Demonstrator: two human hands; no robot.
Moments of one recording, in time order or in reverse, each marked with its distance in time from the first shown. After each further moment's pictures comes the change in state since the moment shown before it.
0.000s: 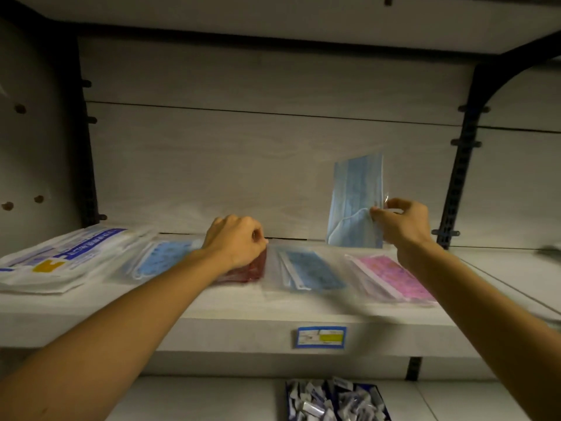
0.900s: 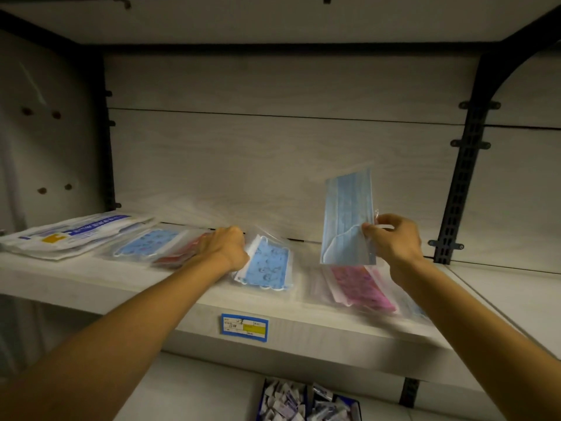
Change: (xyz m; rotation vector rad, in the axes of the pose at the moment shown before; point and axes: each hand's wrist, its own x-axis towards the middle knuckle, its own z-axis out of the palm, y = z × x) left_hand 0.002 0.084 0.032 0.139 -0.157 -0.474; right_hand 0.055 0.047 -0.062 -0.003 -0.242 0.017
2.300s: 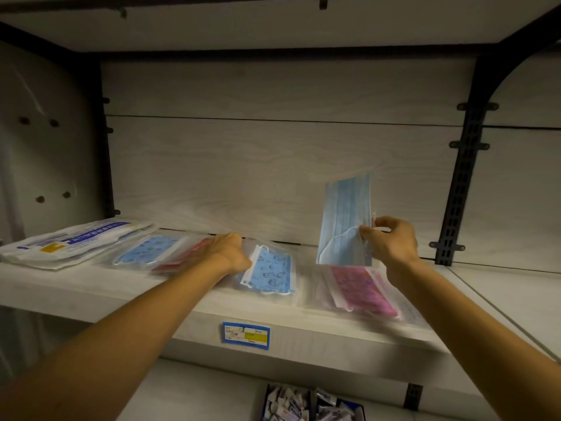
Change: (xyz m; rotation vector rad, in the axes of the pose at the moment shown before) left_hand 0.002 0.001 -0.007 -0.080 -0.143 -0.052; right_hand 0.008 0.001 0.007 0.044 0.006 0.037
